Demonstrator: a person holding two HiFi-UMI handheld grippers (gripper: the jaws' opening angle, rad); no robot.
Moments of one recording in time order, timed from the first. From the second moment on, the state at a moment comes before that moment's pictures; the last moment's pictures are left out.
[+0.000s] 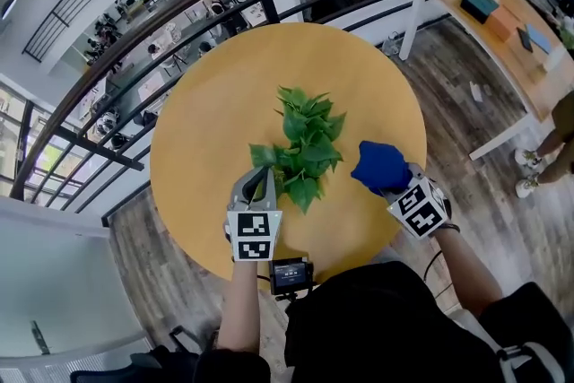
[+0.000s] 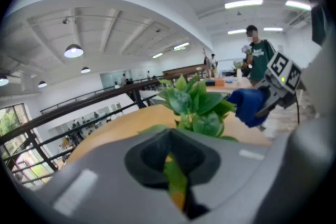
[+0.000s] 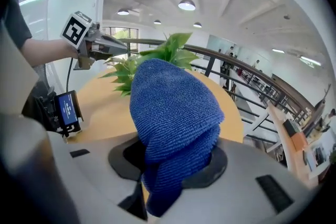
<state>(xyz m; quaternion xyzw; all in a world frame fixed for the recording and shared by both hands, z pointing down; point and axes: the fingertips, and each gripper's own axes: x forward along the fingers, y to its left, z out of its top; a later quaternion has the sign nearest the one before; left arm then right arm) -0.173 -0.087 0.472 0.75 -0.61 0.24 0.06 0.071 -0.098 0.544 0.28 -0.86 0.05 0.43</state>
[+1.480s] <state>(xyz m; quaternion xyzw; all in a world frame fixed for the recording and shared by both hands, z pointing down) -0.048 0.094 0.344 0.61 -0.79 0.04 0.04 0.117 -0.026 0.390 0.17 -0.97 0.03 0.15</state>
